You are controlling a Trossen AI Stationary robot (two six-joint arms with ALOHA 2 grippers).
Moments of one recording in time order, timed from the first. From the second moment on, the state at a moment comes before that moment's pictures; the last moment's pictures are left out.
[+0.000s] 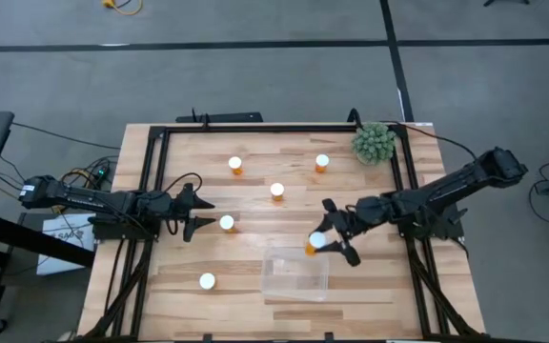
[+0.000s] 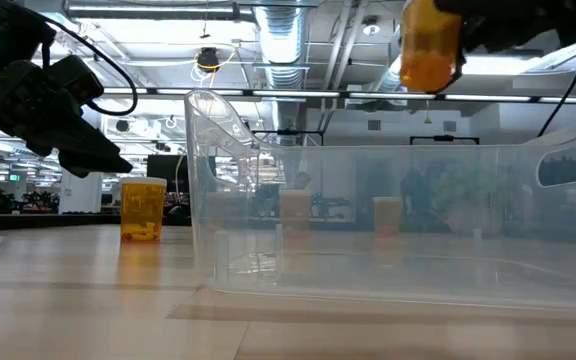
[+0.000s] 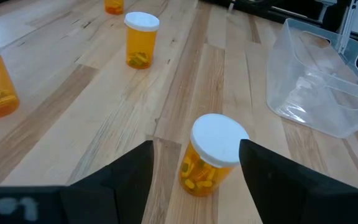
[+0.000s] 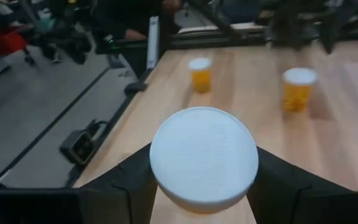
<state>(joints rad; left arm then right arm) -0.08 0.43 0.02 0.03 -0.14 -0.31 0.31 1.18 0.56 0.27 -0.10 0.14</state>
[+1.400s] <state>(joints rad) -0.08 0.43 0.02 0.03 -0.14 -0.31 0.39 1.56 0.54 0.47 -0.07 0.22</state>
